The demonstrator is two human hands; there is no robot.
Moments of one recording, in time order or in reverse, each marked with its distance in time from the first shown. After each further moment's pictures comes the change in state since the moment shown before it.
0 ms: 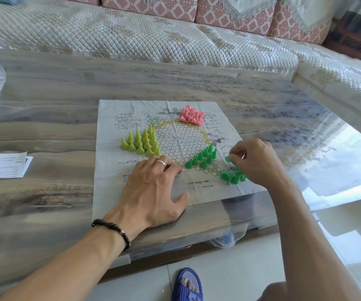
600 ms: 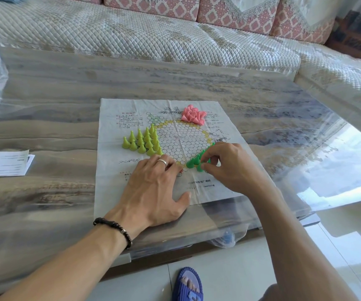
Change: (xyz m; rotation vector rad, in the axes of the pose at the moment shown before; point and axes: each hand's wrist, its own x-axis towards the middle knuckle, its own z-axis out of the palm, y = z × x) left_hand -0.001 0.000 0.000 -0.007 -0.004 -0.005; right_hand -0.009 -0.045 0.018 0.056 -0.103 -0.225
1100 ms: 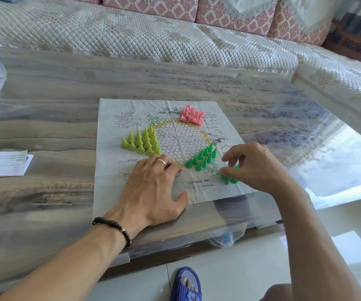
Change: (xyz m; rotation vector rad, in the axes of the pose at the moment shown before) left_hand 0.000 0.000 0.001 -0.008 0.008 0.003; right_hand -0.017 0.032 -0.029 0.059 -0.030 0.121
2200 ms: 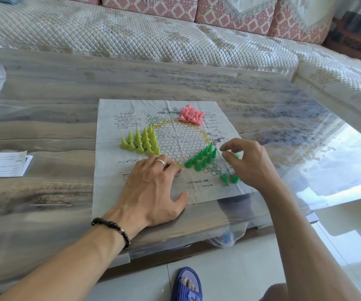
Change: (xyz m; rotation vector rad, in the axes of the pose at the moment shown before) left_hand 0.000 0.000 0.001 0.000 0.015 0.000; right_hand 0.013 0.005 0.021 0.132 0.192 0.075
